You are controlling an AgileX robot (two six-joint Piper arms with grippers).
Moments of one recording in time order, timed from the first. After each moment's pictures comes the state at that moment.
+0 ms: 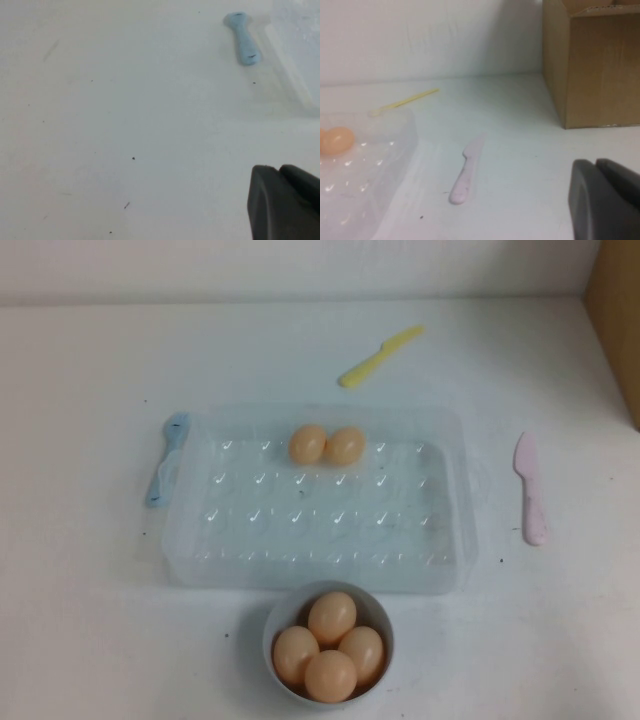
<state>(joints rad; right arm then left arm) 0.09 -0.01 0.02 -0.14 0.13 0.27 -0.01 -0.01 0.03 -0.03 0.37 0.12</state>
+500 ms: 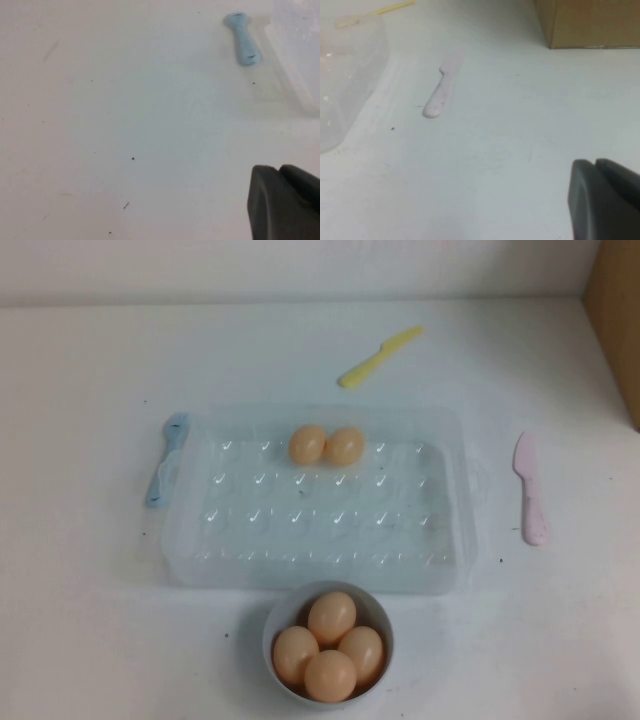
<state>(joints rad) 0.01 -0.01 0.03 0.09 0.34 -0.02 -0.01 -0.01 0.03 -0.03 0.37 0.12</state>
